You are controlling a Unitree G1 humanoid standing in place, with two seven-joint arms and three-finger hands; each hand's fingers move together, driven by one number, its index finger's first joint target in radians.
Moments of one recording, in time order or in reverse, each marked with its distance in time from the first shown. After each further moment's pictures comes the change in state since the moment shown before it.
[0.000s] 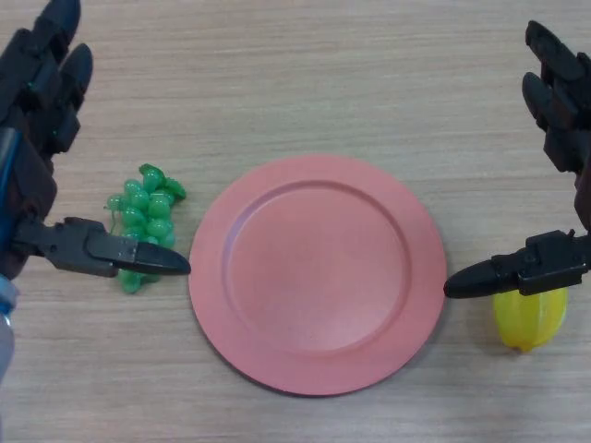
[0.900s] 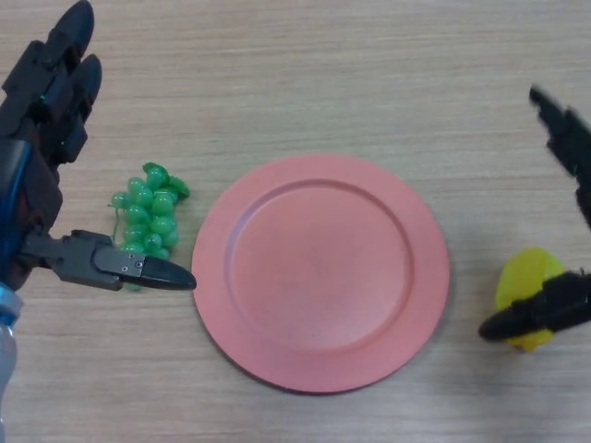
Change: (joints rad) left arm 0.028 -0.007 0.003 -0.032 0.035 0.000 -0.021; right arm 0.079 -0.009 0.030 0.090 -0.512 -0.034 0.159
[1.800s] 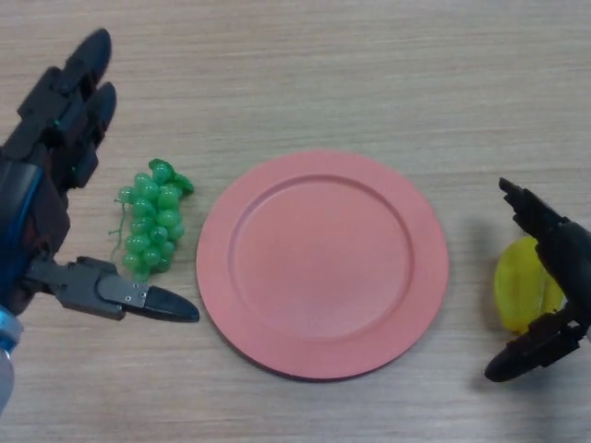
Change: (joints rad) left arm 0.061 -0.010 0.002 -0.076 0.005 0.075 -0.054; right arm -0.069 -0.028 0.003 0.506 -0.040 -0.247 -0.084
